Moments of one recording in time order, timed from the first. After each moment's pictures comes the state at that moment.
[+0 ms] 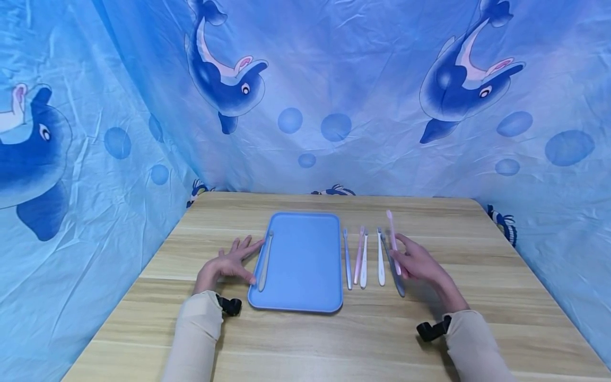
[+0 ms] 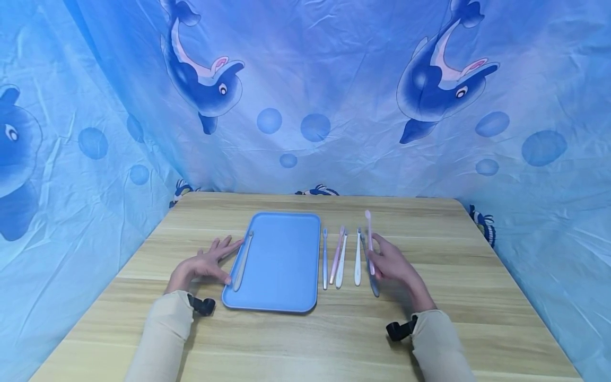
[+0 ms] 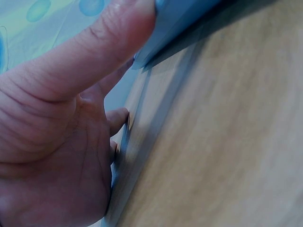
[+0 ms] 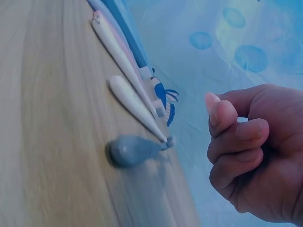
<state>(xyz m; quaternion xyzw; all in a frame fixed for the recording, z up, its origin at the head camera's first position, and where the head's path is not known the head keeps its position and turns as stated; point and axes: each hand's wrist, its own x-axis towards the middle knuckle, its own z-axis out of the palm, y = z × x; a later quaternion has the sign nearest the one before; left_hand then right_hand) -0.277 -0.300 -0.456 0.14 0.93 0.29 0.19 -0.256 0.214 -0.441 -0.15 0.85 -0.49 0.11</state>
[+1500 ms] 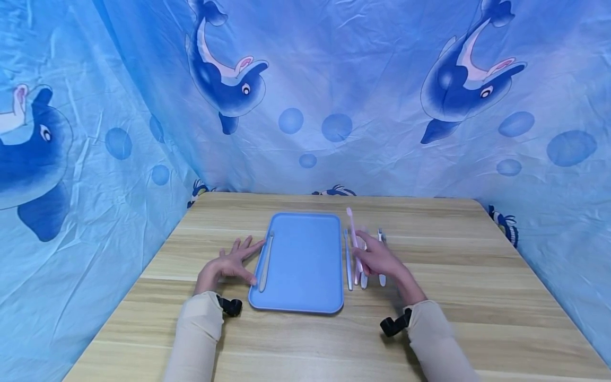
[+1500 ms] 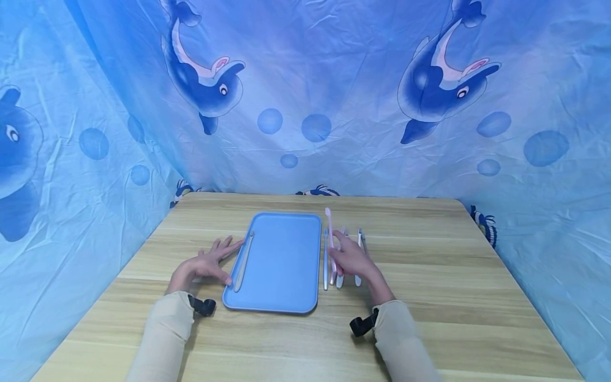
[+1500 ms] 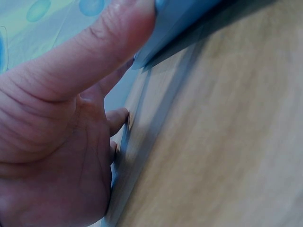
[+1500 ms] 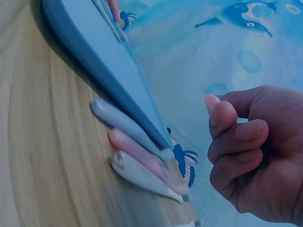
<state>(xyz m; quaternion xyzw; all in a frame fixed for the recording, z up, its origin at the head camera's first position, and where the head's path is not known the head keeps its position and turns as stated) -0.274 -0.300 -0.455 0.15 0.92 0.29 0.19 -0.268 0.129 -0.438 -0.20 0.82 -0.52 0.14</state>
